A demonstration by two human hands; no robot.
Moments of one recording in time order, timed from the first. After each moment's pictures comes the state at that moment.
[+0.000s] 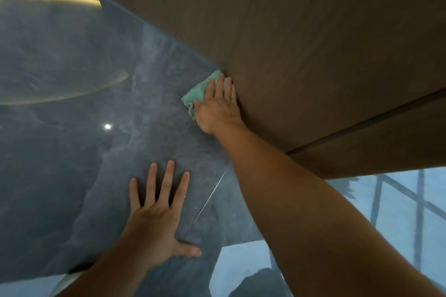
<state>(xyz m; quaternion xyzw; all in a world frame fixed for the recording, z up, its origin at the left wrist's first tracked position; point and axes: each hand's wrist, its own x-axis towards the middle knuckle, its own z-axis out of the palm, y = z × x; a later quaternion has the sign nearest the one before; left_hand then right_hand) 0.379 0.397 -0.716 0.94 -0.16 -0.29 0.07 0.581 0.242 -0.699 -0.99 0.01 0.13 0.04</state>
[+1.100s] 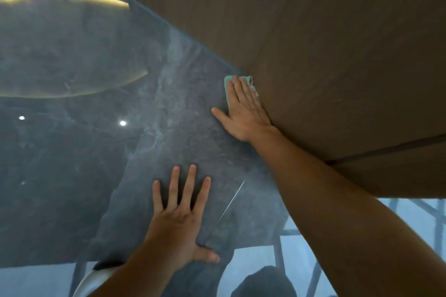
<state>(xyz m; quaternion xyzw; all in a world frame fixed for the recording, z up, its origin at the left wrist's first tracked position) 0.376 0.391 -0.716 0.95 -0.16 -0.26 0.09 0.590 0.215 -0.701 -0.99 -0.10 0.12 0.05</state>
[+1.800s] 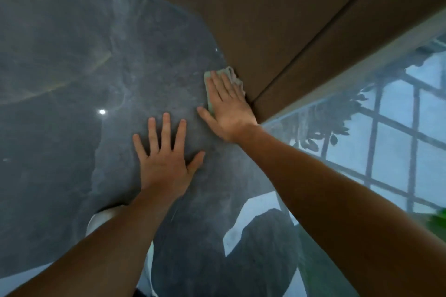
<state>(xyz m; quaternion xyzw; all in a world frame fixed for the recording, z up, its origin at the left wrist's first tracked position) 0.361 0.379 -0.720 0.98 -0.11 -0.11 0.08 0.441 0.199 -0.701 -0.99 -0.06 0.12 0.09</state>
